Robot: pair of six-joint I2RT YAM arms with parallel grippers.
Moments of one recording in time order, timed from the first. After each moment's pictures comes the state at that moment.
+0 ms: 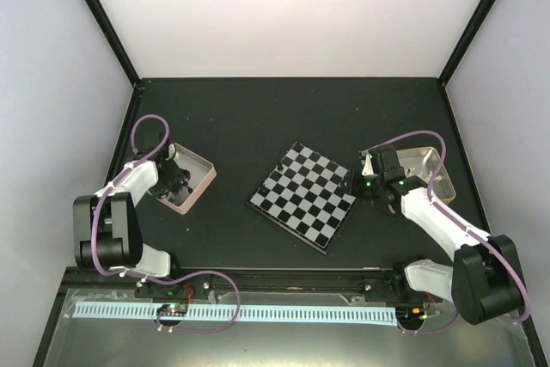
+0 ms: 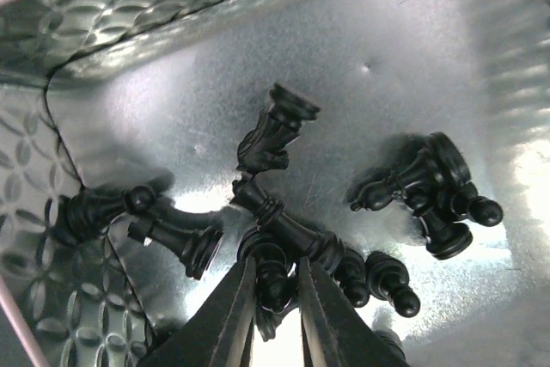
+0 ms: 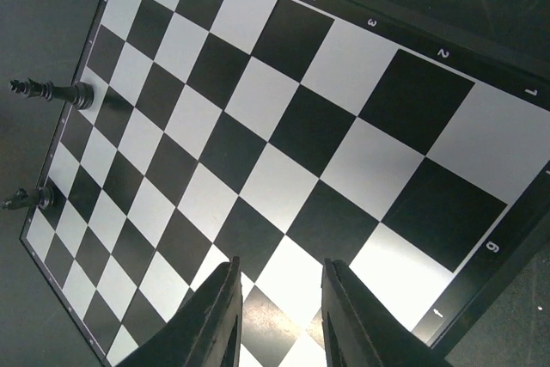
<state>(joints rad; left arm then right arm) 0.12 1.44 0.78 -0.57 -0.13 -0.58 0.32 1.17 0.62 -0.38 -0.28 0.53</state>
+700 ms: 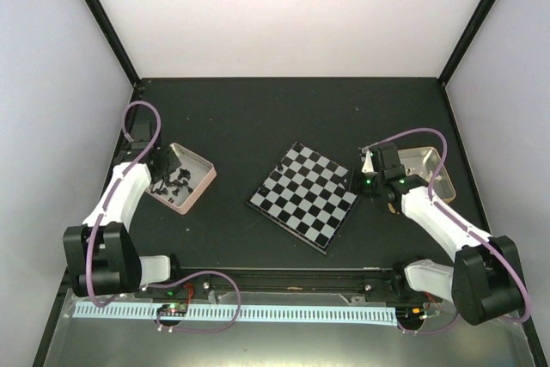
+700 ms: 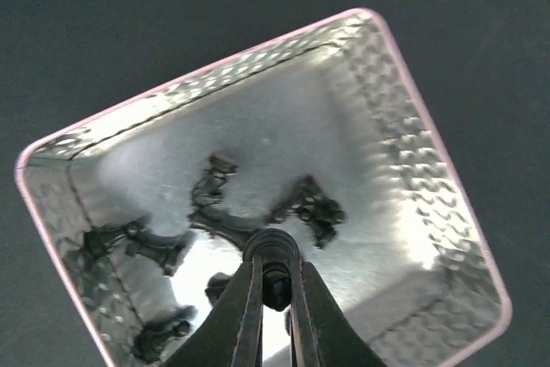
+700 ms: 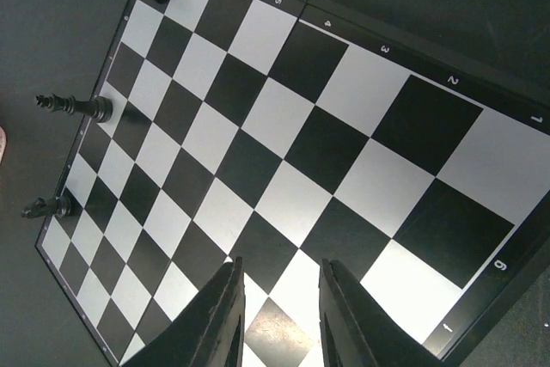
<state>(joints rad) 0.11 1.29 0.86 -0.63 -0.11 -0.53 0.32 1.18 0.64 -0.37 -0.28 0.53</state>
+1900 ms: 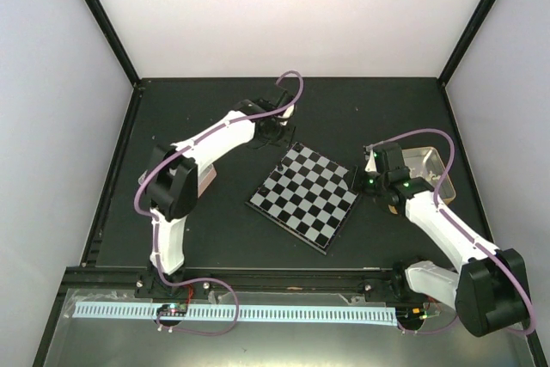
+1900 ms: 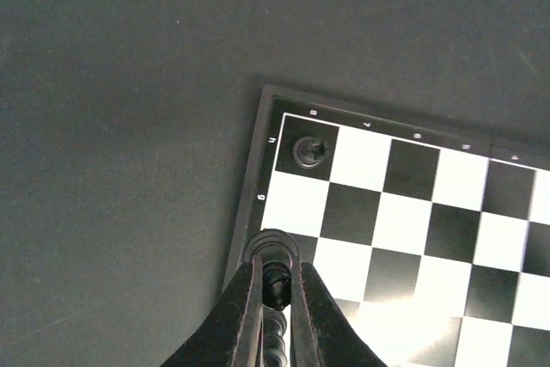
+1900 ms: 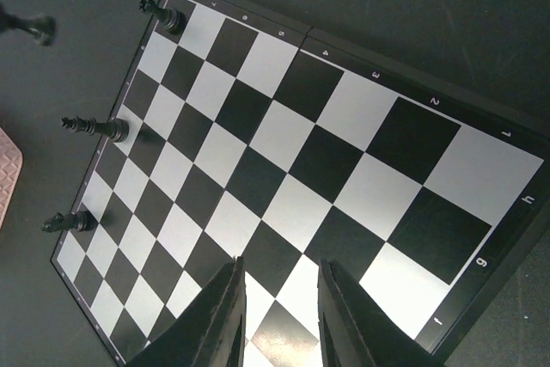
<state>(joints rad) -0.62 1.97 1.69 -0.74 0.02 -0.29 0.32 1.11 0.64 -0.39 -0.24 0.56</state>
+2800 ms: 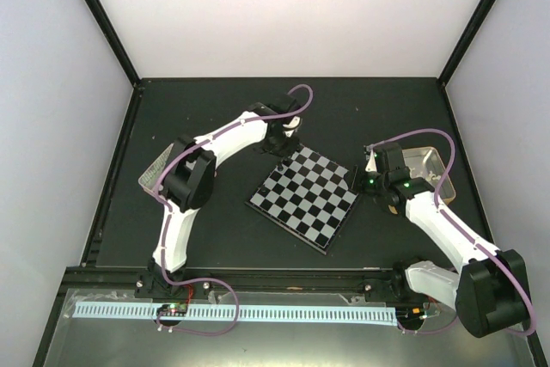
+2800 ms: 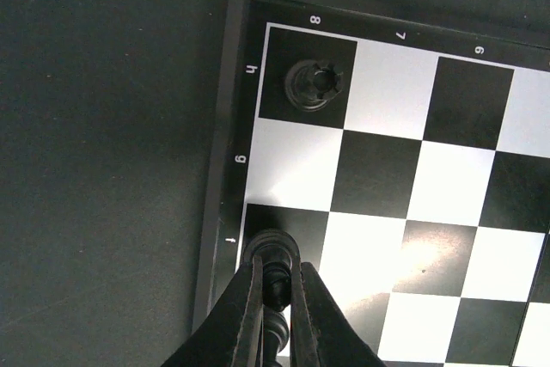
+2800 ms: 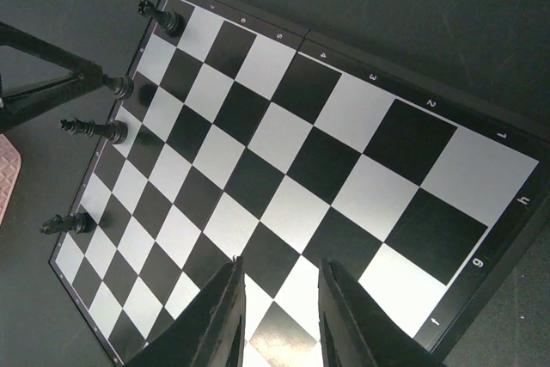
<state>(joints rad) -0.64 2.15 1.78 -0.87 0.05 -0.24 0.32 1.10 0.64 -0.39 -0.24 0.56</state>
